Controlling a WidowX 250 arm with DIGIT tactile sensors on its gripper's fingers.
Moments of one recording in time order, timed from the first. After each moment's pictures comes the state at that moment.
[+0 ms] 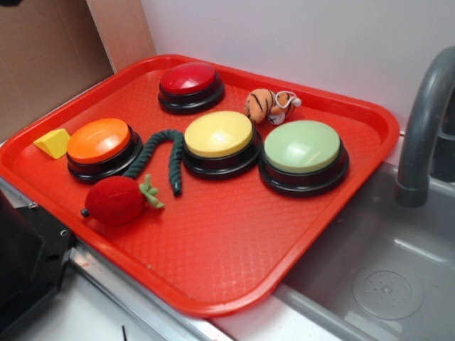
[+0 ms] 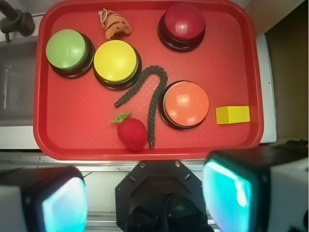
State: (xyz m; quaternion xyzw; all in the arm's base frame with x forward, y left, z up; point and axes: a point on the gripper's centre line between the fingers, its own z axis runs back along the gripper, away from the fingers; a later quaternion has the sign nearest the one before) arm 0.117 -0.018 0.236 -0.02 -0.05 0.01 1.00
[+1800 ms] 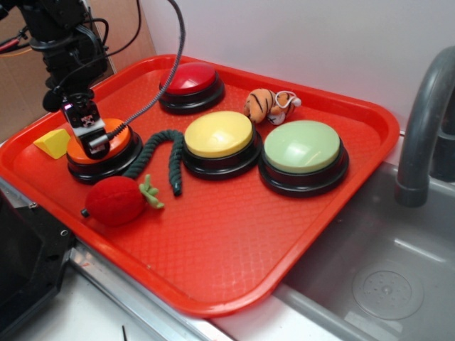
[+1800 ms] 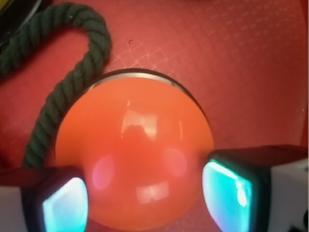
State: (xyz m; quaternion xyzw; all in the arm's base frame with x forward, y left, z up) arm 0.170 0.059 0.053 0.03 0.00 -0.12 0.99
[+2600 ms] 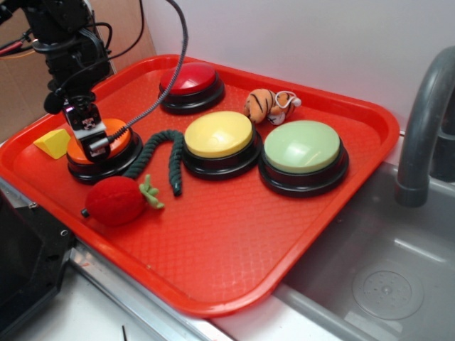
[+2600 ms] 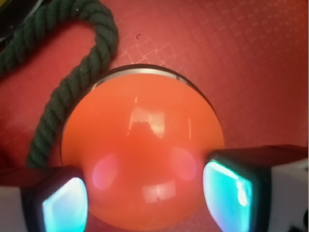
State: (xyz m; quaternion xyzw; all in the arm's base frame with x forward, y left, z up) arm 0.168 0.058 0.052 0.03 0.01 -0.12 0.99
